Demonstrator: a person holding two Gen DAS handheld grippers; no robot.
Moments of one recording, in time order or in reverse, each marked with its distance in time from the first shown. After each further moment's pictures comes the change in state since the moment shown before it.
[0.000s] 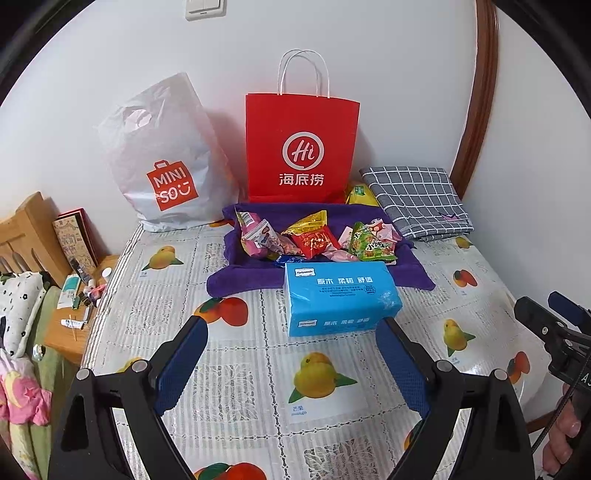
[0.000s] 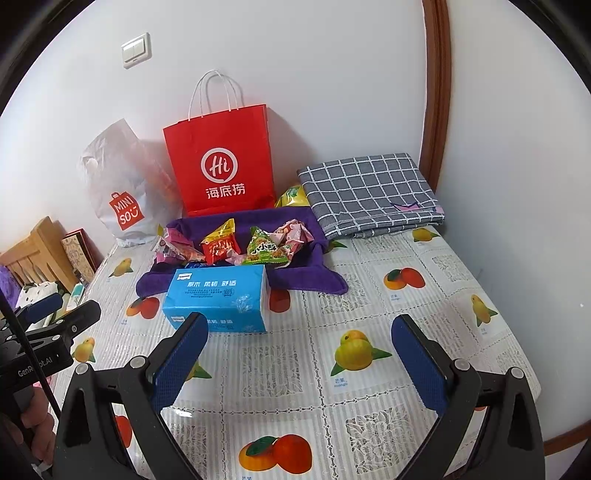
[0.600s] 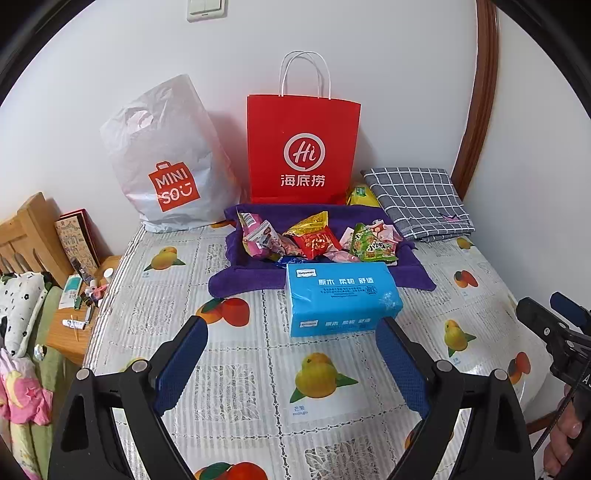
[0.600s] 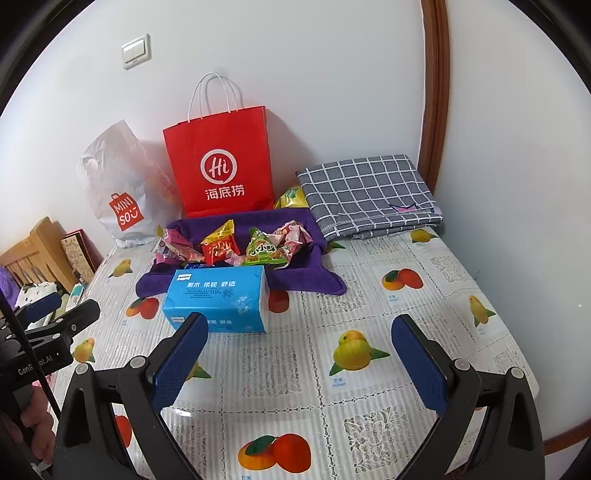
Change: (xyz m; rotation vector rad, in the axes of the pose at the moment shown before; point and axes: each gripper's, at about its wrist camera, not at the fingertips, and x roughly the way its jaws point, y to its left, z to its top) left arm -0.001 0.002 0.001 0.000 -0.001 0.005; right arm -0.002 -0.002 0.003 -0.001 -0.001 0.000
